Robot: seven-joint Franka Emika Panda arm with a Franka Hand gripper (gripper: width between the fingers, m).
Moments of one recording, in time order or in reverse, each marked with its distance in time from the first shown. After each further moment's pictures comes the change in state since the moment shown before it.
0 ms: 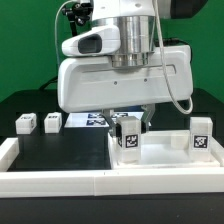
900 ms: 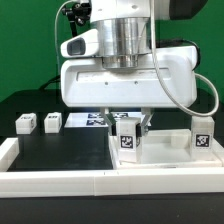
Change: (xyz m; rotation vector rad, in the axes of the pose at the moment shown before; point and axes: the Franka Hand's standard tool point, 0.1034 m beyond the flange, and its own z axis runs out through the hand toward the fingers) arm -0.002 0.001 0.002 0.016 0.010 0.843
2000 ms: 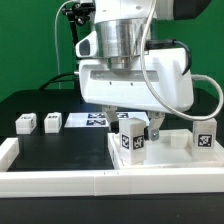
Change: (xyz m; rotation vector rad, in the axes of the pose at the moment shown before) arm -0.005 -0.005 0.001 -0.002 -0.006 0.257
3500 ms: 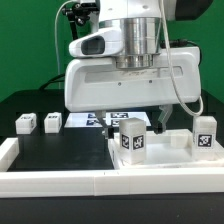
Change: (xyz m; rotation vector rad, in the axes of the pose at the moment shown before) arm -0.001 -0.003 -0.001 -0.022 0.002 -0.996
